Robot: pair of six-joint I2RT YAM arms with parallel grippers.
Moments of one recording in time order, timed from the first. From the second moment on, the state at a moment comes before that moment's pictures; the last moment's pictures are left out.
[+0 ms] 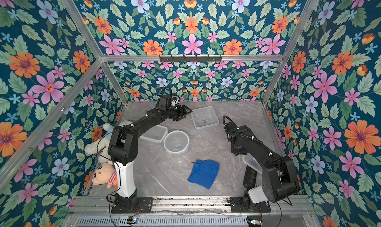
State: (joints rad) left arm -0.40 2.04 1.61 -0.19 0.58 -0.79; right arm 0.32 1.45 1.02 -1.12 0.38 0.50
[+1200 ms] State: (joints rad) left arm -0.40 2.06 1.60 -0.19 0.57 -0.78; right arm 0.37 1.39 1.00 -0.98 0.34 0.60
